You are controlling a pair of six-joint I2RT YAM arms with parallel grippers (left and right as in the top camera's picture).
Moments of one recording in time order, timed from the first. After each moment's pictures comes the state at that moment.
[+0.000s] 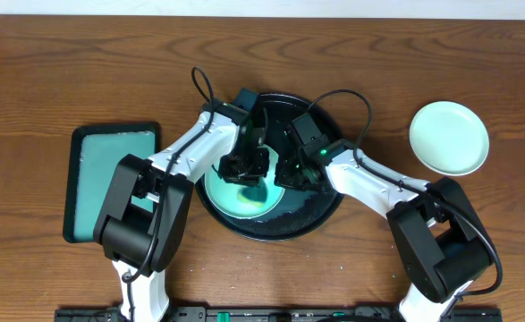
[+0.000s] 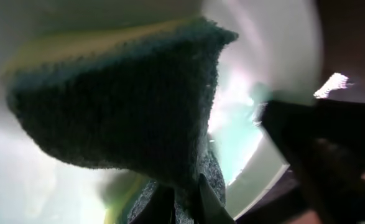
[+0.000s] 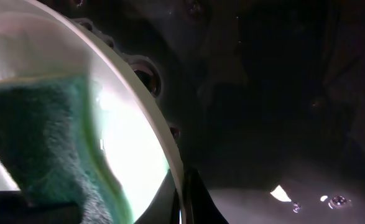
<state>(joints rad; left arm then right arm) -0.46 1.99 1.36 -0.95 0.37 -0.34 0.57 1.88 1.07 -0.43 -0.23 0.76</state>
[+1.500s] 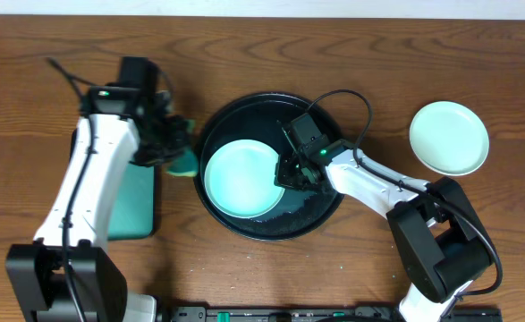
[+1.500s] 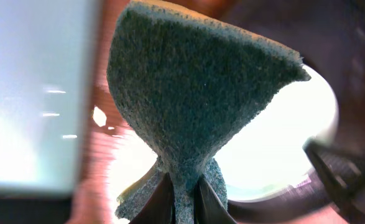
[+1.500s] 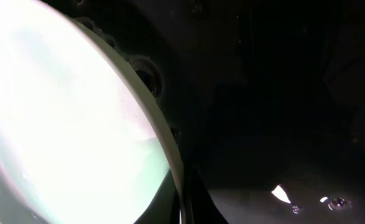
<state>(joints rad) -0.03 1.63 1.38 -1.17 0.20 -0.36 0.57 1.88 1.07 -0.43 -0.23 0.76</state>
